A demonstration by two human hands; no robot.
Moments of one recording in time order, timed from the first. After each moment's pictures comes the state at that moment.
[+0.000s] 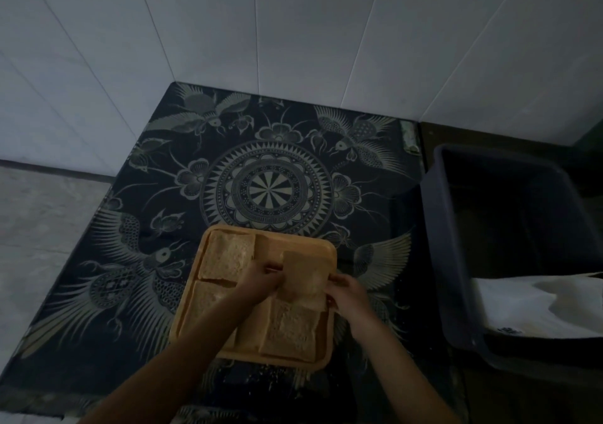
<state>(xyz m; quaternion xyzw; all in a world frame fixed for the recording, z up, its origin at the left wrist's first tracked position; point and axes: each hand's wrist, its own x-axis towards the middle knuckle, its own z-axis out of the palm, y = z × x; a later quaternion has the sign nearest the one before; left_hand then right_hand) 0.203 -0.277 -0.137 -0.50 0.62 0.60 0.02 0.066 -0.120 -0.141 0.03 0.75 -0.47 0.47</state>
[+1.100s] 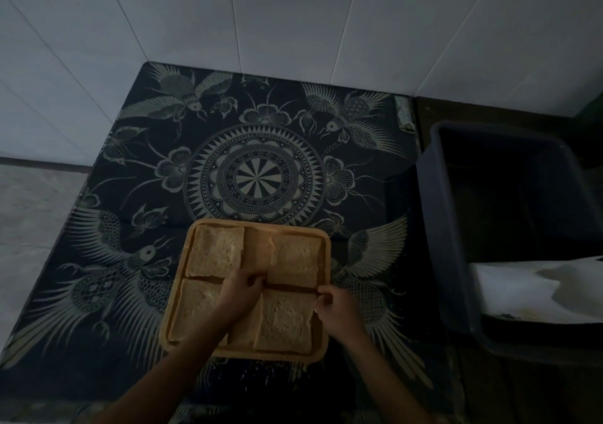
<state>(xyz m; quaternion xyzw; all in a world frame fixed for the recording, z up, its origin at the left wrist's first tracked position) 0.229 -0.270 -0.159 -0.48 0.71 0.51 0.03 0.086 -0.097 -0.172 -0.19 0.87 -0.24 0.38</state>
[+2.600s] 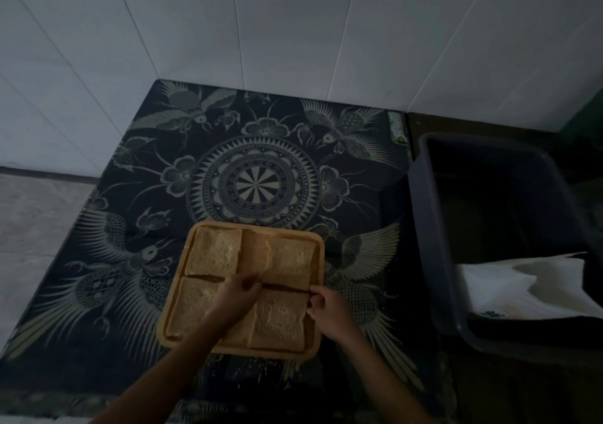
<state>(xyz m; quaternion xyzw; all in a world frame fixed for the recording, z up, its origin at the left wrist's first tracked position) 0.242 -0.258 -0.171 -0.49 0.72 0.50 0.04 0.086 -0.090 -0.159 -0.20 0.82 -0.28 0.44</state>
